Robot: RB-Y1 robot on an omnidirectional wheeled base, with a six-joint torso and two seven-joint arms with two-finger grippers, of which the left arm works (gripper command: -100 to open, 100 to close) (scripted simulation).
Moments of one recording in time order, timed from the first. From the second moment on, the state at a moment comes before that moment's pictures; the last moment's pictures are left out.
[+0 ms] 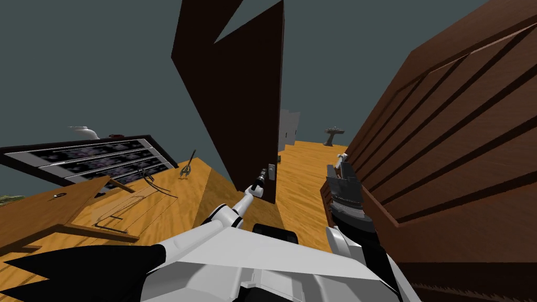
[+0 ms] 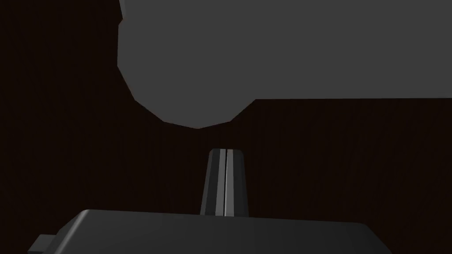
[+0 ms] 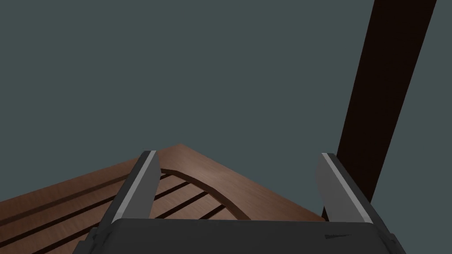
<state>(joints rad) -0.47 0.06 -0.15 -0.68 0.25 -0.46 -0.13</state>
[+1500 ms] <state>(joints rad) -0.46 0.04 -0.15 -0.69 0.26 -0.47 -0.13</state>
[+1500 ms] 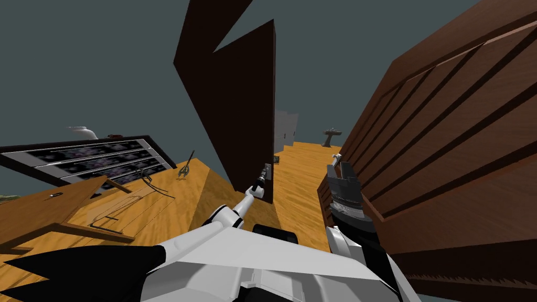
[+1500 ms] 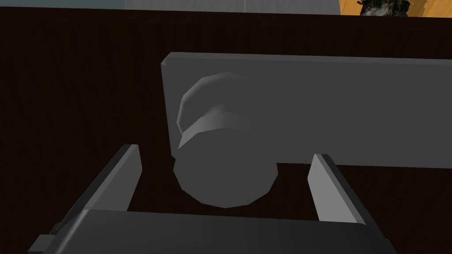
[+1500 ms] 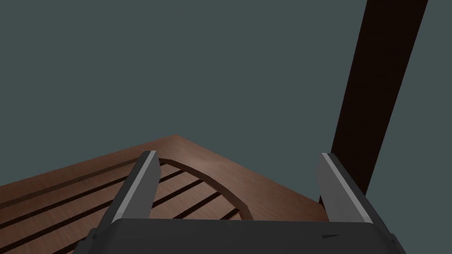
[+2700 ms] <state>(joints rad) -0.46 0.06 -0.13 -0.66 0.27 -0.48 -0.13</state>
